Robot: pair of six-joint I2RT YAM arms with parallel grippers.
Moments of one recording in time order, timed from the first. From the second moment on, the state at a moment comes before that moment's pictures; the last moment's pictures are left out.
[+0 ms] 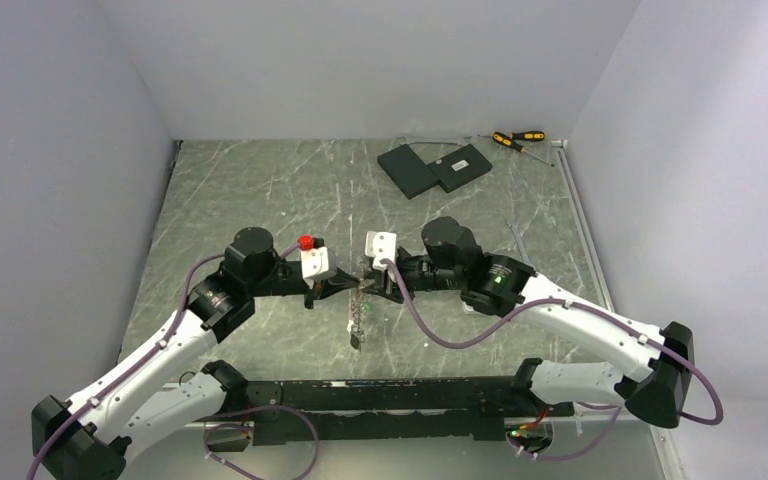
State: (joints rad) left arm -0.63 0.84 0.71 -0.12 0.75 0.30; right arm 0.97 1.12 0.99 -0.26 -0.40 -0.35
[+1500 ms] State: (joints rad) left arm -0.63 0.80 0.71 -0.09 0.74 0.31; right arm 0.97 1.14 0.98 -0.26 -0.35 -0.40
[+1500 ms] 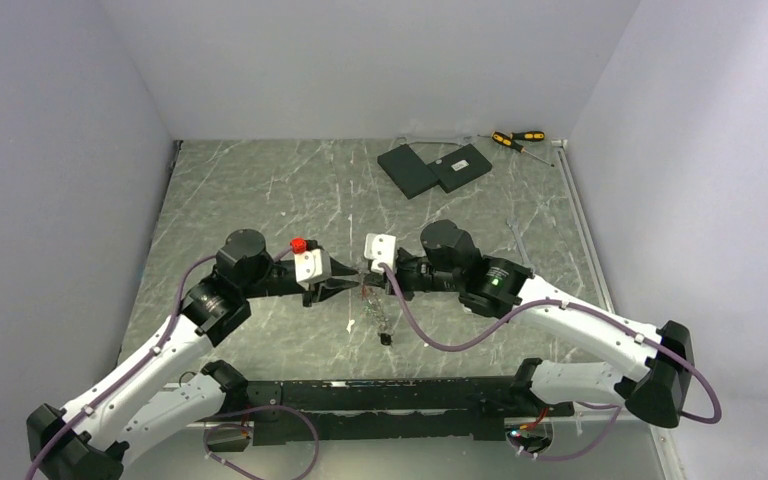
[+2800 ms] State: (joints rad) left arm -0.63 0.76 0.69 -0.01 0.83 0.29; right arm 0.95 0.93 0.72 0.25 -0.40 -0.15
